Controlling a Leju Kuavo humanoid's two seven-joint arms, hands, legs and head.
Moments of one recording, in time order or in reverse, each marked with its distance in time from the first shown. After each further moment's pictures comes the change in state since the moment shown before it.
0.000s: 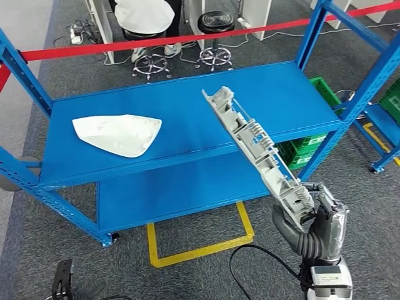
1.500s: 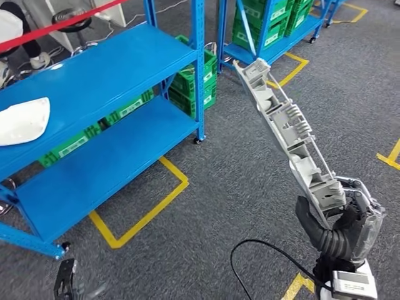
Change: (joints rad) left arm 0.001 -0.003 0.017 0.003 -0.047 -0.022 0.014; right arm -0.015 0.009 -0.051 -0.094 0.028 -0.079 0.000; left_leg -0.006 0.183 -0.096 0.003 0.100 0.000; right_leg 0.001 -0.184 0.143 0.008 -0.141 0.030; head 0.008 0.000
